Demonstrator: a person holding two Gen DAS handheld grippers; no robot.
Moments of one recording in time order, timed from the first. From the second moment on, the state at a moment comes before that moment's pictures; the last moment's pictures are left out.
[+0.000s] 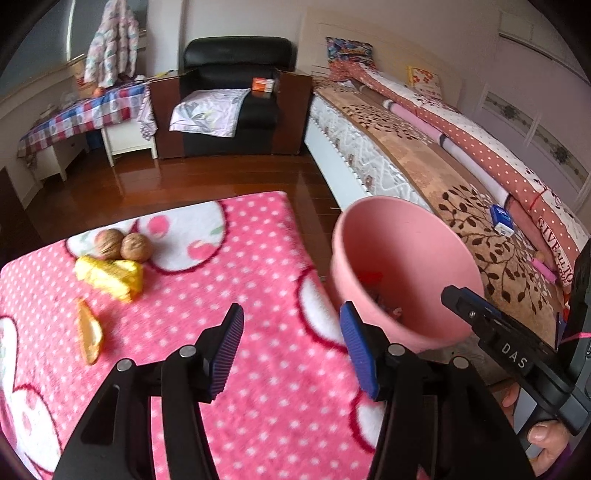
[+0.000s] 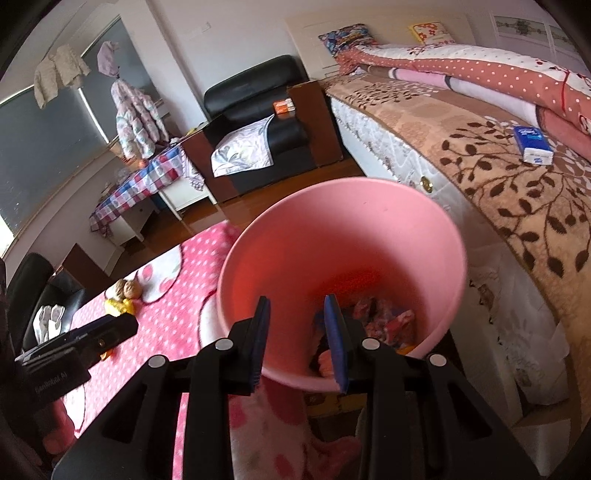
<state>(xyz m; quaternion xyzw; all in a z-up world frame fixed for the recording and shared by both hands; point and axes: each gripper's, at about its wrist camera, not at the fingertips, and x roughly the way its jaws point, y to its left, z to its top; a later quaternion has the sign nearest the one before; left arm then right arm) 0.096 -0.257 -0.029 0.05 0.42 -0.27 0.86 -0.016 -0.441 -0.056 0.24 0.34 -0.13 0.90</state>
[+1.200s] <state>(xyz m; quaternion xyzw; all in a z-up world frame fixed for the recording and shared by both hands) 0.086 -0.124 -0.055 0.01 0.46 -0.16 0.87 -0.008 -0.338 -0.067 0.16 0.39 -0.03 0.91</state>
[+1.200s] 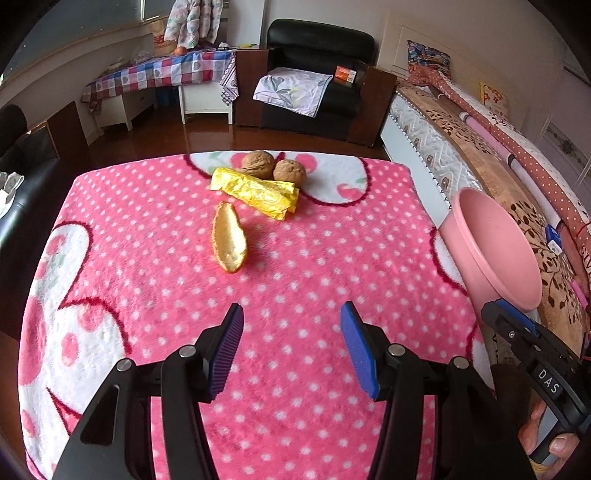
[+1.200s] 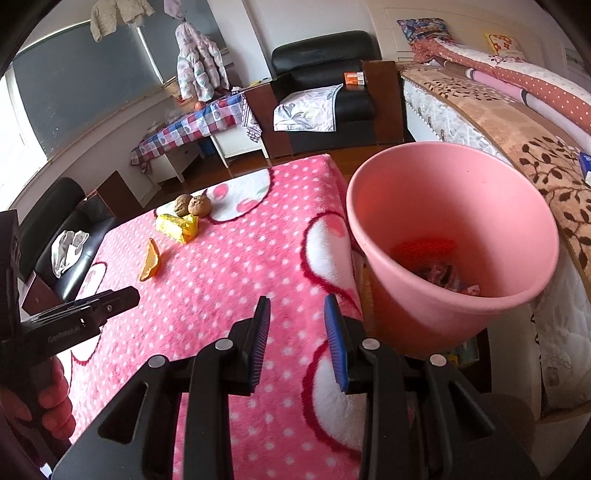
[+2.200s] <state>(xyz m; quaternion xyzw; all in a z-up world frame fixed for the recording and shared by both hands) 0.108 -0.057 -0.069 -0.05 0.47 -0.11 0.88 0.019 -0.311 -0.073 0.16 0.39 0.01 0.91</state>
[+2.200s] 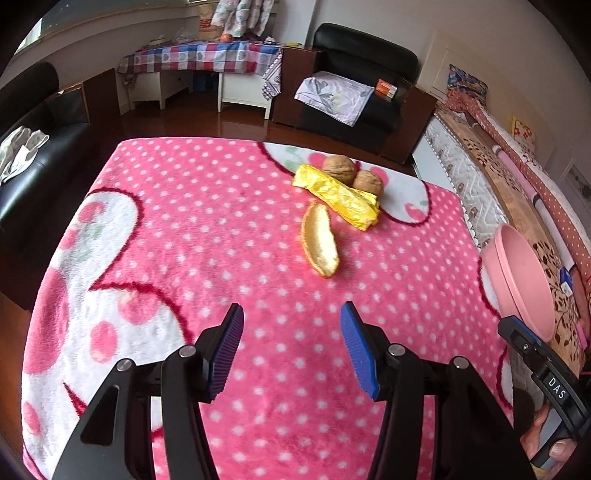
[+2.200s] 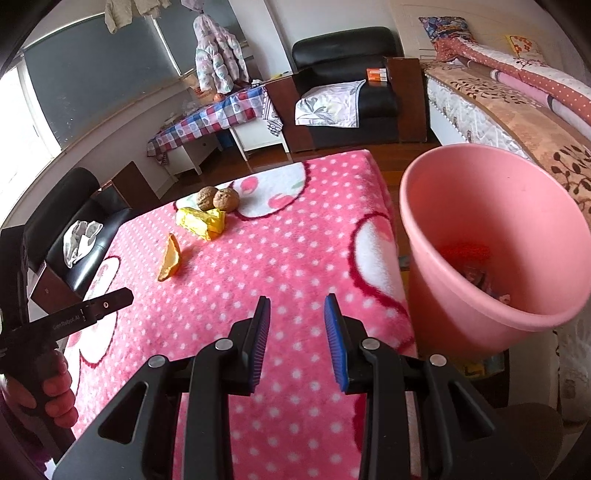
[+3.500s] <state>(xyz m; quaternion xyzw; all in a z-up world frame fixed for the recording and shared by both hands) 0.160 -0.079 -0.102 -0.05 0.44 -0.11 0.89 0.176 -0.239 -0.091 0.12 0.43 0.13 0.89</state>
